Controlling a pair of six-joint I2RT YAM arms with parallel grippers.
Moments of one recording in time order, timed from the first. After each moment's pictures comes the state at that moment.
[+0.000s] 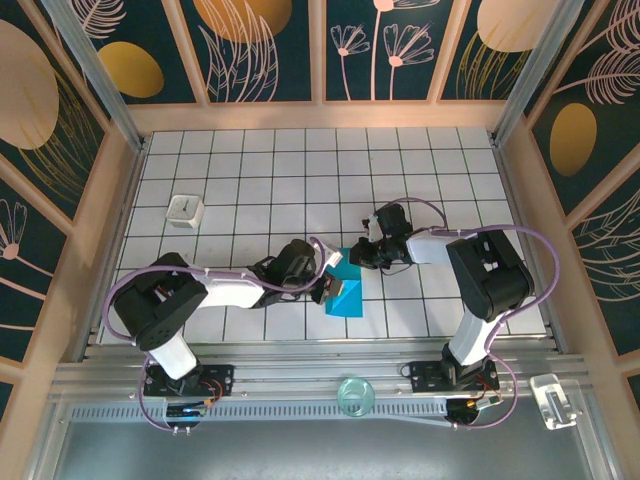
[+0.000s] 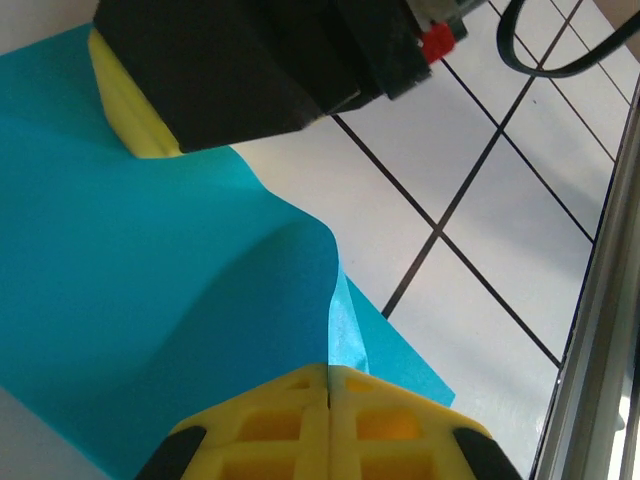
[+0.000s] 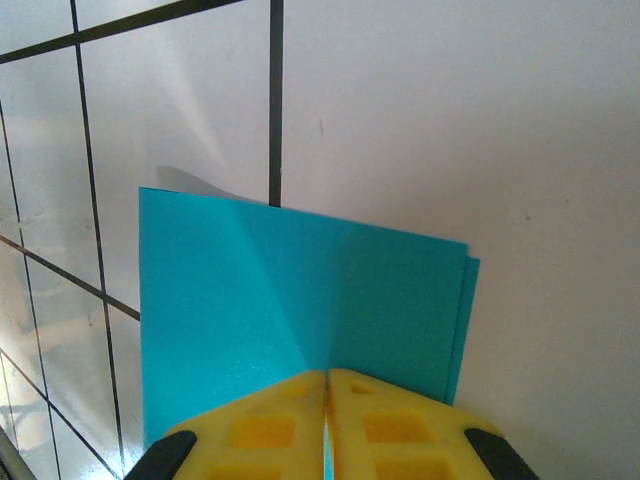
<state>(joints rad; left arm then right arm) -0.87 1.68 0.69 0.31 0.37 -0.39 0.45 1.74 0.80 -0.10 -0.49 0.53</state>
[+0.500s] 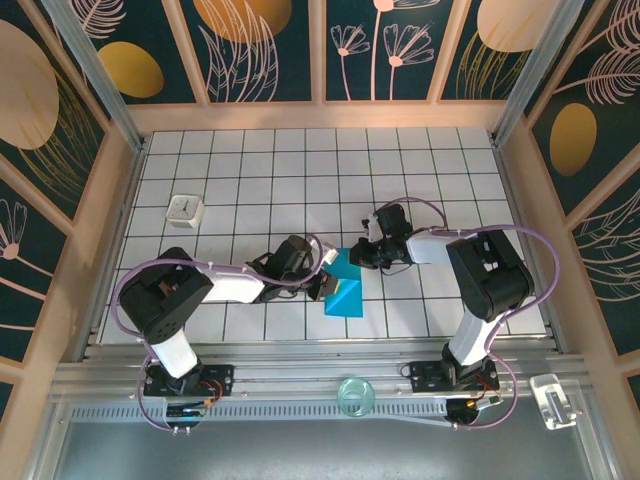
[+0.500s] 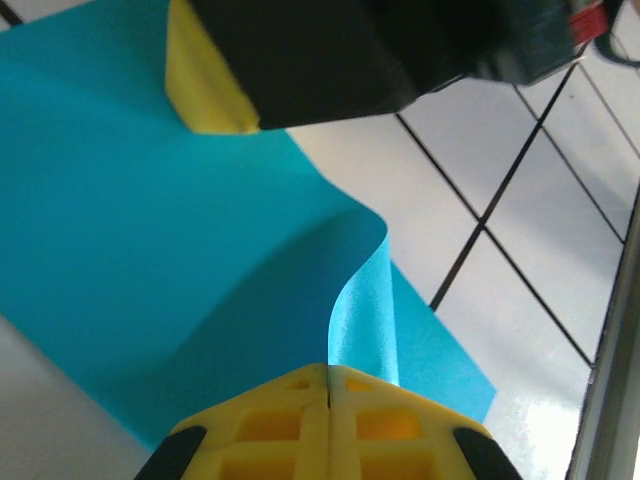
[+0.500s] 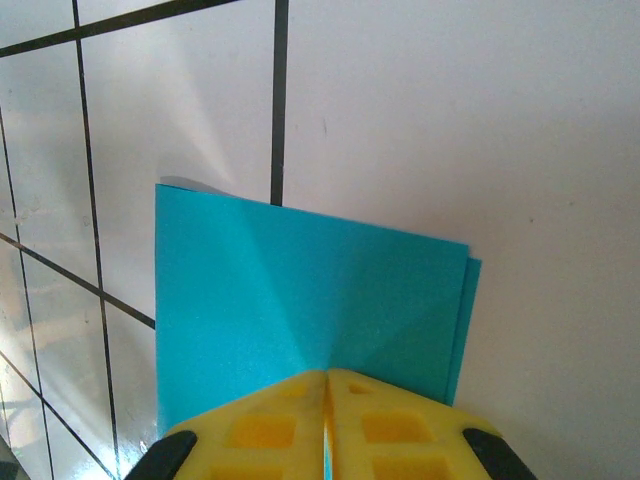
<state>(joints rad) -0.82 1.73 0.69 0.30 0.41 -0.39 0.45 1.74 0.80 -0.10 -0.49 0.52</state>
